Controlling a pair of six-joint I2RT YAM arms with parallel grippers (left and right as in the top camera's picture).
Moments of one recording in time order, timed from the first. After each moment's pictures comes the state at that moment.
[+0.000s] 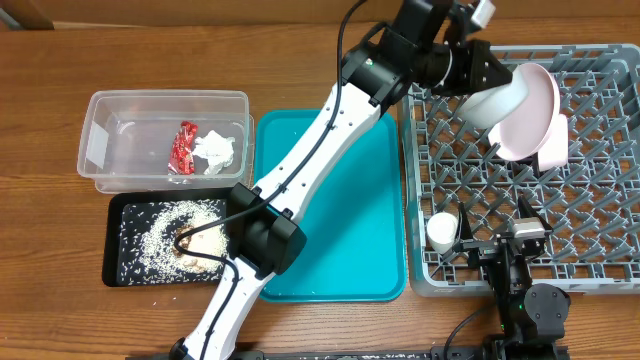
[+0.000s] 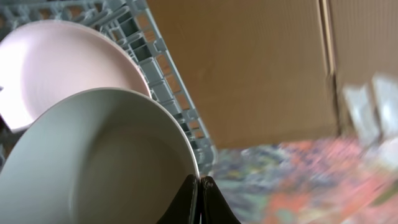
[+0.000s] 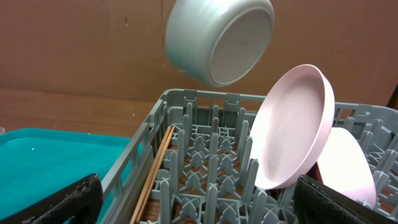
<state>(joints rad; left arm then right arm) -0.67 2.42 2.56 -0.57 0.82 -0.88 0.02 0.01 0.02 -0.03 -0.06 -0.06</state>
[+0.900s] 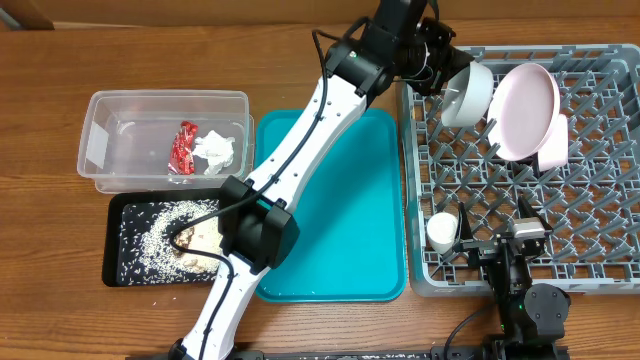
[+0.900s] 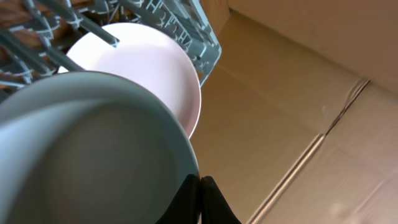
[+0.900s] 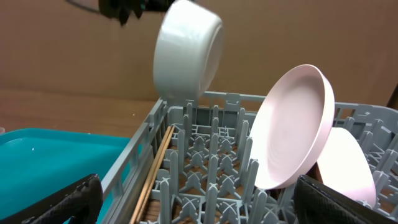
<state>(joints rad) -0.62 2.42 2.48 -0.57 0.58 -1.75 0.02 0.01 0.02 -0.03 -0.07 -0.06</state>
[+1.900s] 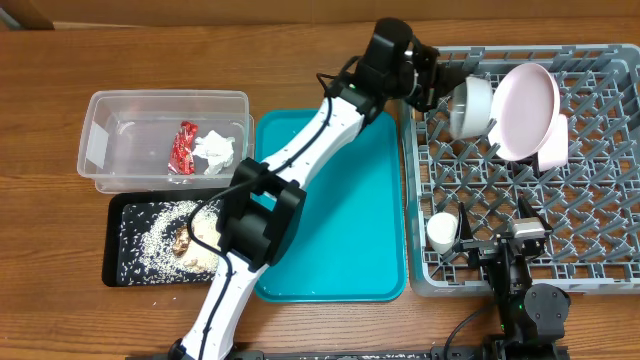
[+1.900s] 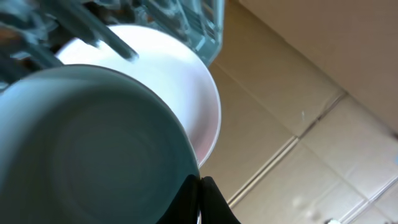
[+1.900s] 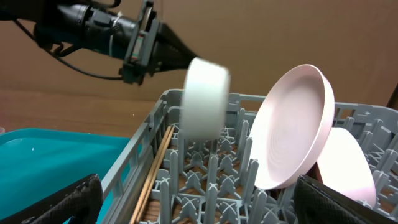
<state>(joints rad) -0.59 2.42 2.10 -0.04 0.70 -1.98 0.02 0.01 0.02 -0.03 -0.06 -0.06</state>
